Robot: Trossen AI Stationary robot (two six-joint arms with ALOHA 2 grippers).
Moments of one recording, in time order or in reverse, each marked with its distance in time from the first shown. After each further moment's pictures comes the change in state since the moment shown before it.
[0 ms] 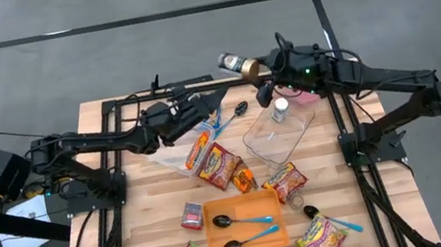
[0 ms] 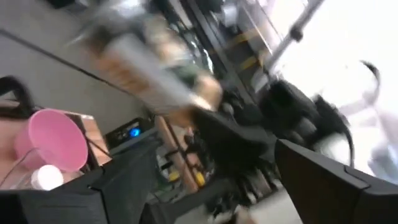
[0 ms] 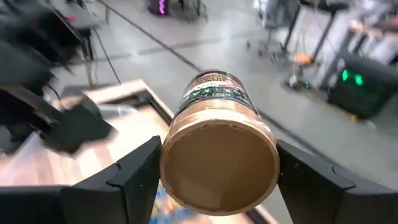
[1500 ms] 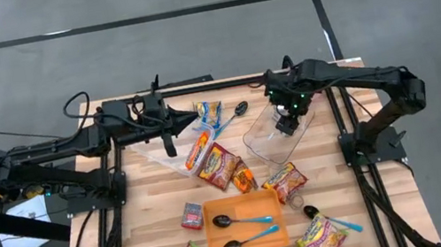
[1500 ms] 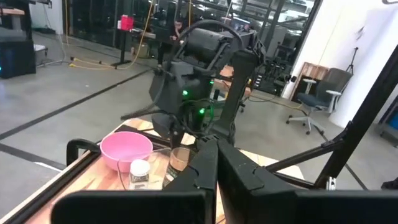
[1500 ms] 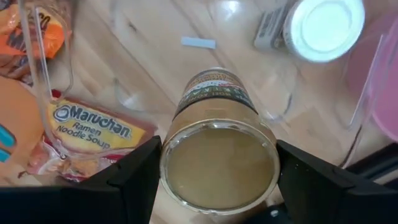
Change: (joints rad) left arm -0.021 -0.403 0.000 -0.640 0.247 0.793; right arm -0.162 0.241 0.000 -0.926 -0.452 0.215
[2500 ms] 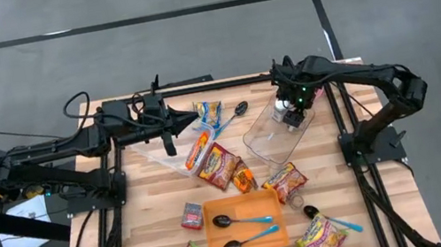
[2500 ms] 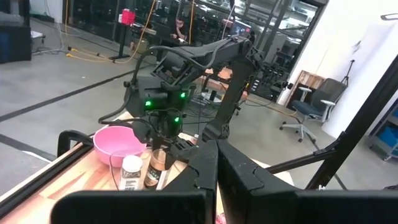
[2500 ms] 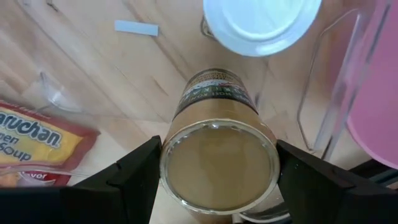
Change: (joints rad) left arm 0.000 0.000 0.000 0.000 -0.001 -0.077; right arm -0.208 -0.001 -0.206 0.136 -0.023 -0.212
